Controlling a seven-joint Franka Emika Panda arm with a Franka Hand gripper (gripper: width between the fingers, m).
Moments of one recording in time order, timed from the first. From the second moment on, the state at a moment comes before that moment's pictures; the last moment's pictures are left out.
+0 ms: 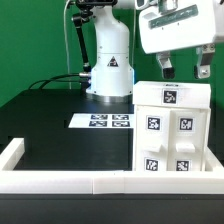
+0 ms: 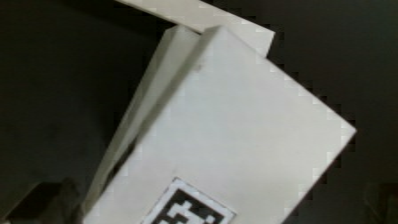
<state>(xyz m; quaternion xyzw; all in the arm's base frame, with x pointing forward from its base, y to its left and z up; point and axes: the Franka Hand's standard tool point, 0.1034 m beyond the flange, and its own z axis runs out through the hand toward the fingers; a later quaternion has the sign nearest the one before) 0.614 0.091 0.177 -0.82 0.56 -0.03 0.10</state>
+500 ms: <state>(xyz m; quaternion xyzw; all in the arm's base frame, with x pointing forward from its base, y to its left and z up) 0.620 0.094 0.178 -0.97 0.22 -0.02 0.05</state>
